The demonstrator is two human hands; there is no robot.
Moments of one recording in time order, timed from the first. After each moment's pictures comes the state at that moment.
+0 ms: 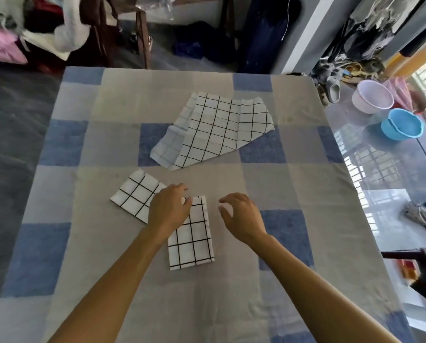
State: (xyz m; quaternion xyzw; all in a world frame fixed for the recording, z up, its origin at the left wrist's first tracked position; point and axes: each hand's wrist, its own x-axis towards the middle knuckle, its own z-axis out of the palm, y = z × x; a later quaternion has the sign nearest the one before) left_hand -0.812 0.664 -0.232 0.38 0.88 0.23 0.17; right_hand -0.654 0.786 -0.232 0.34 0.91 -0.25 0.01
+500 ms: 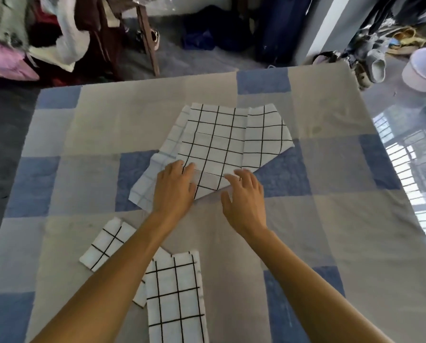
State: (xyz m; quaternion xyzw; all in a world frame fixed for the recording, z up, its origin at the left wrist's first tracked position) left_hand -0.898 0.822 -0.290 0.46 0.88 0.12 0.04; right_hand -0.754 0.918 -0.293 0.37 0.89 -0.24 -0.09
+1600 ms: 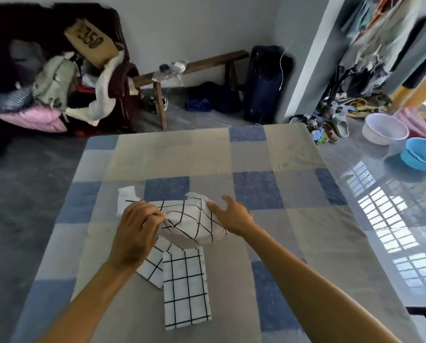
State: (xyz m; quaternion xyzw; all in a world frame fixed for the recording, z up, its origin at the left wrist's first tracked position) left_hand -0.858 0.664 -0.154 0.61 0.71 0.27 -0.24; right_hand -0.726 0.869 -0.172 0.42 0.81 -0.39 0.10
